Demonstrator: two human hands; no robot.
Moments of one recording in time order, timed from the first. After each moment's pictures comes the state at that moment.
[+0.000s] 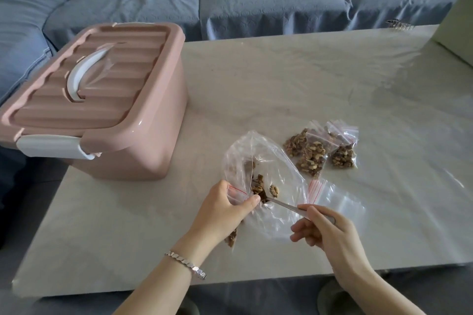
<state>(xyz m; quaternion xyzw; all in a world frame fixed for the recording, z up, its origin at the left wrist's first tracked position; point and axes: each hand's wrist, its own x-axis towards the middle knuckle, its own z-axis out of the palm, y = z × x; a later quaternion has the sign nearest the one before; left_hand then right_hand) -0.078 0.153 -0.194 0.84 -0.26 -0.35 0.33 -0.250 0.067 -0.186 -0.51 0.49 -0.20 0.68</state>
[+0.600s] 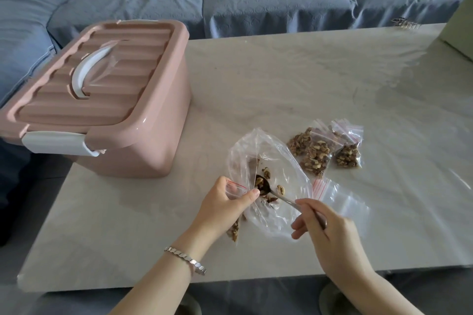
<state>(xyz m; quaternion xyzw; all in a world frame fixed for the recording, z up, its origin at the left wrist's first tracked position) -0.073 0.155 -0.194 0.82 -0.22 -0.37 0.37 -0.248 0.075 -0.191 -0.76 0.40 -0.20 0.47</state>
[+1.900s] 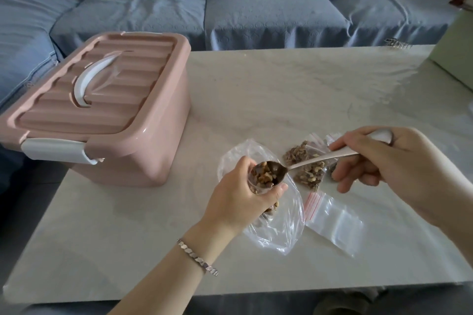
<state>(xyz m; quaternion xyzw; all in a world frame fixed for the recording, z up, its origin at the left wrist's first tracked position) -0.090 0.127 -0.140 0.78 -0.40 -0.25 0.42 -0.233 0.007 -0.044 -0.71 0.37 -0.19 0.56</state>
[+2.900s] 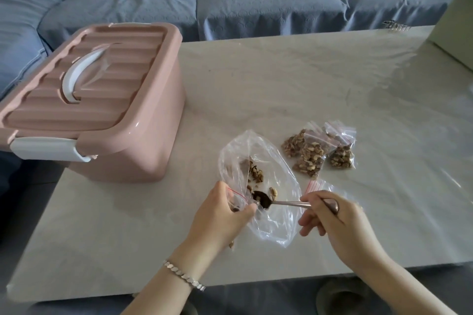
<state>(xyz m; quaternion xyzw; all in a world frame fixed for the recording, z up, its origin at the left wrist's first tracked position) -0.085 0.158 -0.187 0.87 -0.30 -0.29 0.27 -0.250 0.052 -0.165 -0.70 0.44 -0.16 0.54</state>
